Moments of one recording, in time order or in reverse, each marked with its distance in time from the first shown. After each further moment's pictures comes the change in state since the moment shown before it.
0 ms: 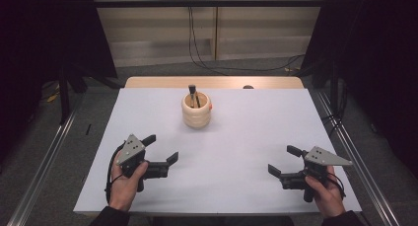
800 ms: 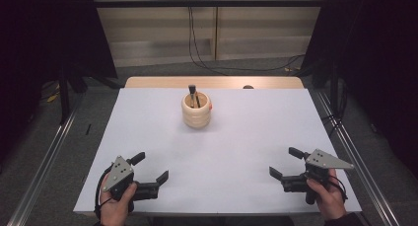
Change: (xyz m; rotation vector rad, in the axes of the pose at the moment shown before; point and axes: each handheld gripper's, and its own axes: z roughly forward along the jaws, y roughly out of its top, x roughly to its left) left arm -0.011 -0.027 -0.036 -0.012 0.048 0.011; right arm 0.001 -0.004 -0.006 0.007 -0.010 -0.021
